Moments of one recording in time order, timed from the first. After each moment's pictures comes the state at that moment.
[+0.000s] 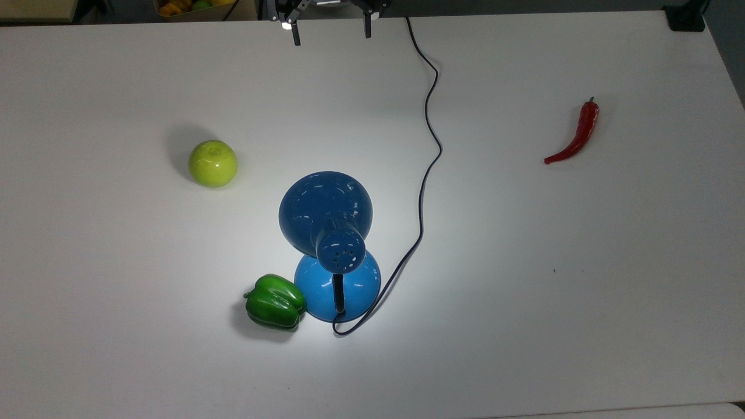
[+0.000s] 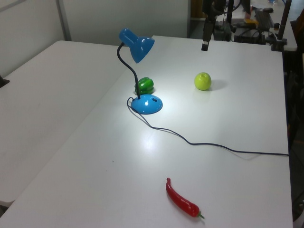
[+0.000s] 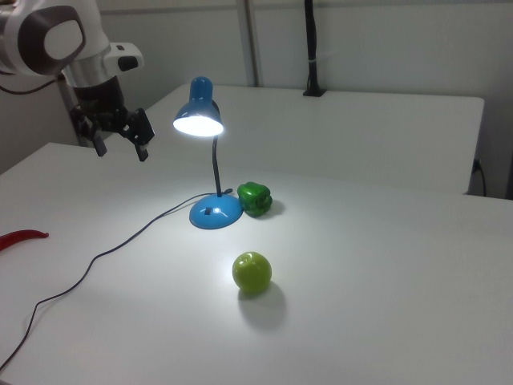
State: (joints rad) arm 0.08 -0.01 0.05 -1.68 0.03 1.79 -0.07
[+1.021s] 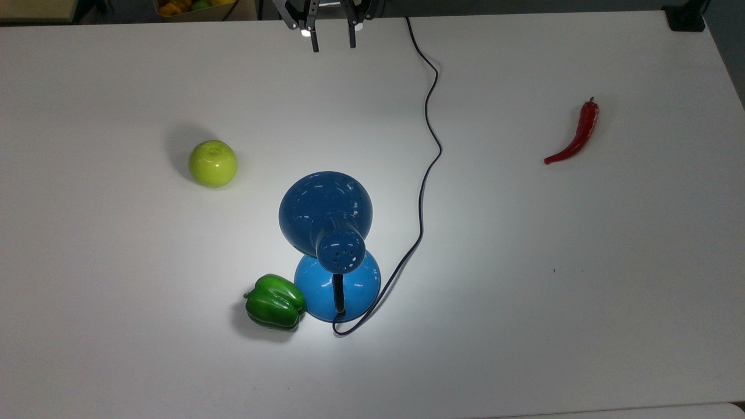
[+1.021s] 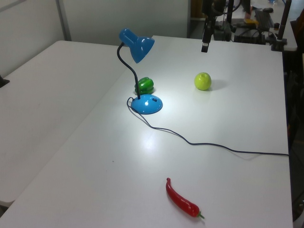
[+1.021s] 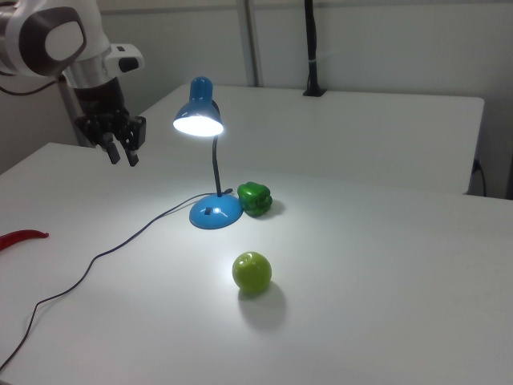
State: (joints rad) arm 0.08 0.00 0.05 -1.69 0.03 1.79 -0.08
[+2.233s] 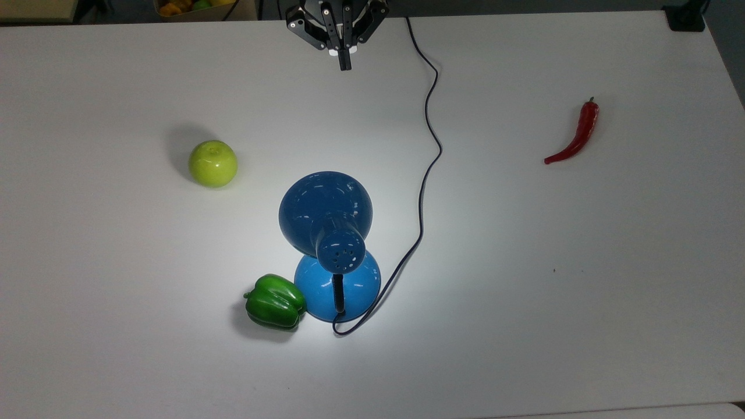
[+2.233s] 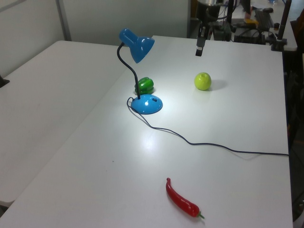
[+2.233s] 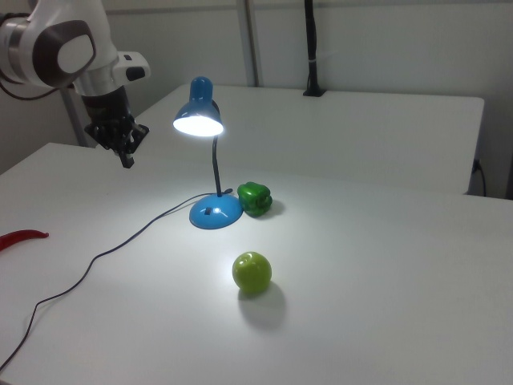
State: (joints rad) arm 0.09 0.04 0.05 -1.69 0.07 1.86 -0.09
